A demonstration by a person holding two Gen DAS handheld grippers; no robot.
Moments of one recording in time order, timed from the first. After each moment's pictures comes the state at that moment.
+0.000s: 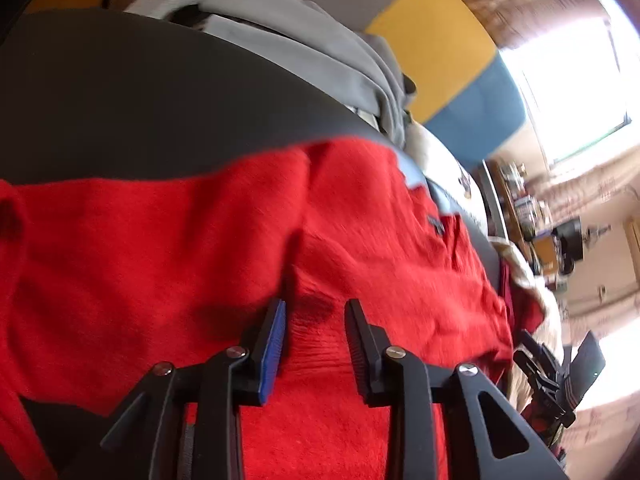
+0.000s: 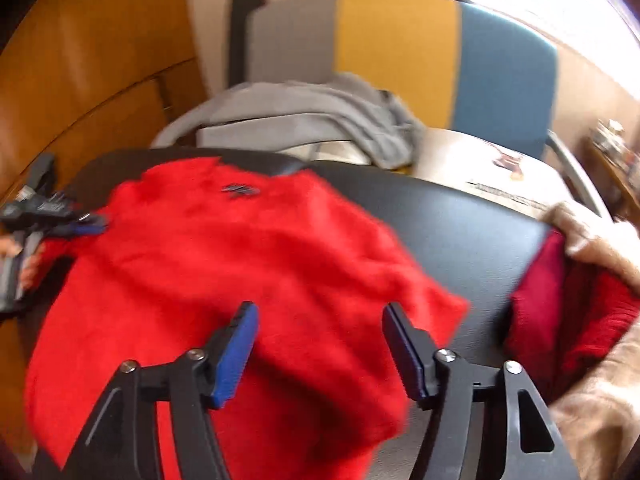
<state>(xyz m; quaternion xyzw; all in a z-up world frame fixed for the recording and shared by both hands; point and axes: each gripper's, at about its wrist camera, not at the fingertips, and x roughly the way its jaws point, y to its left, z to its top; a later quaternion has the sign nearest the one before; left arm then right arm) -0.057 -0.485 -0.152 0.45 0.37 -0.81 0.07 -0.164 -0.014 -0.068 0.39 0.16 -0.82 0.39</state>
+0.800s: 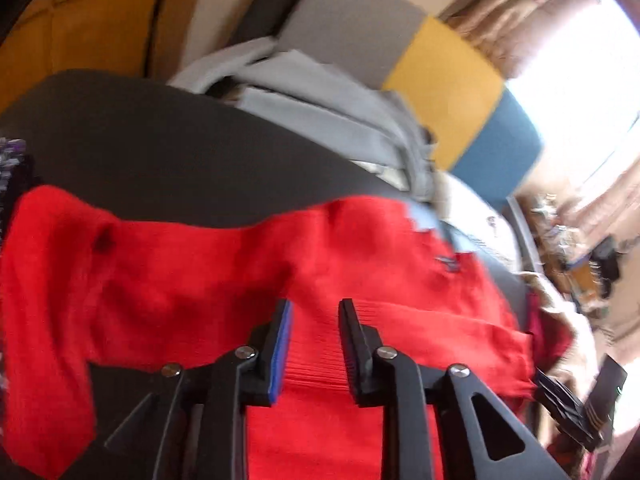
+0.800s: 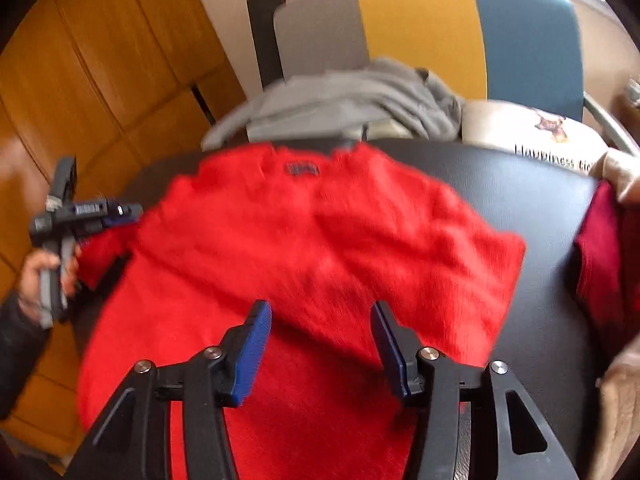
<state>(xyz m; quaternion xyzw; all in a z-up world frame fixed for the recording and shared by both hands) -0.024 -0.460 -0.104 0.39 0.32 -0.85 0.16 -0.140 -0.003 -0.076 0.42 0.07 -0.79 0.44</state>
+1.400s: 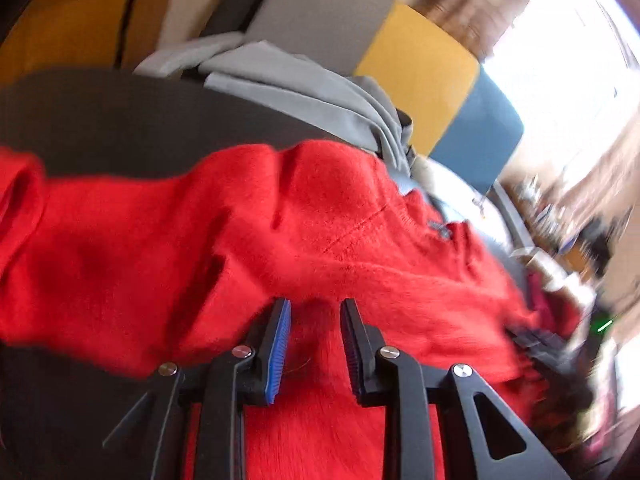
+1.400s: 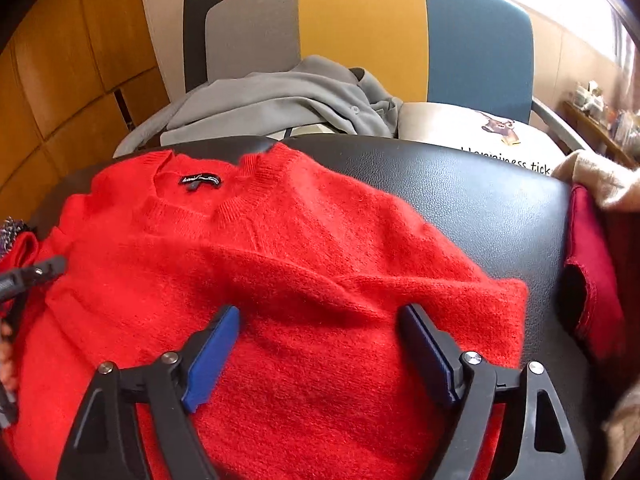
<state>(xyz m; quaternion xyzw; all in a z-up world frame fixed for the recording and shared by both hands) -0.024 -0.433 -0.154 0.35 0.34 -0.86 0.14 -0.187 -0.042 -0.126 0.41 0.11 -0.85 0.32</state>
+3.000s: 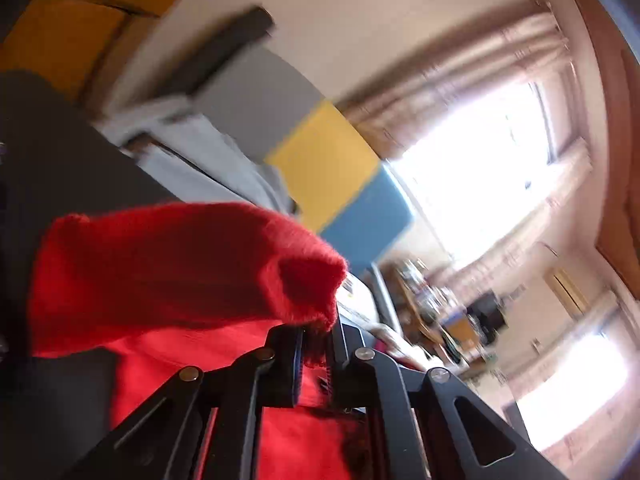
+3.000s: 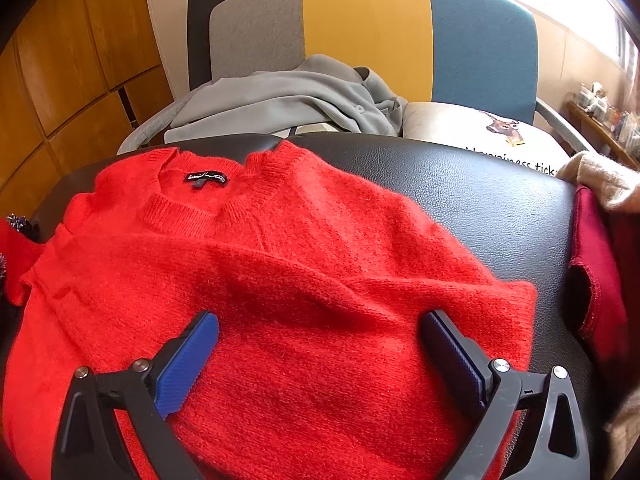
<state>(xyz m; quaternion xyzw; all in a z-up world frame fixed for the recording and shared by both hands) 0.047 -0.428 -0.017 0.19 0.43 -0.88 0.00 -0.191 -0.044 -0.127 0.41 0.11 -0.84 0.33</state>
